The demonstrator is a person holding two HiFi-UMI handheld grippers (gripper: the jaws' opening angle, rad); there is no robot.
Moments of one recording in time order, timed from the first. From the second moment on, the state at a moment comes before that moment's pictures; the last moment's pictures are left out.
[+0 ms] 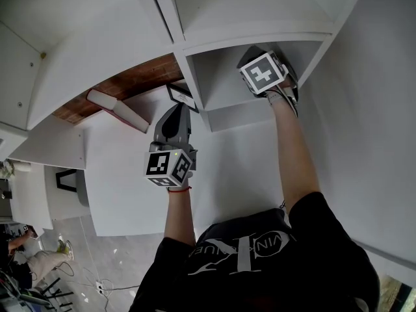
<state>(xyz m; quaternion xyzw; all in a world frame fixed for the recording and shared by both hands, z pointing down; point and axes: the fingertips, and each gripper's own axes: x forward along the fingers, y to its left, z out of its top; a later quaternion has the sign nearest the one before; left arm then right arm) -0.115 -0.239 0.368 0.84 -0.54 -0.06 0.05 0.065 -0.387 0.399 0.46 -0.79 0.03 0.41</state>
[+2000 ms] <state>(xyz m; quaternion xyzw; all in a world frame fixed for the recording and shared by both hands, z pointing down) -0.129 -0.228 0.376 0.83 -0.56 -0.06 0.06 -0.062 -0.271 0.407 0.24 -0.87 -0.08 0.43</state>
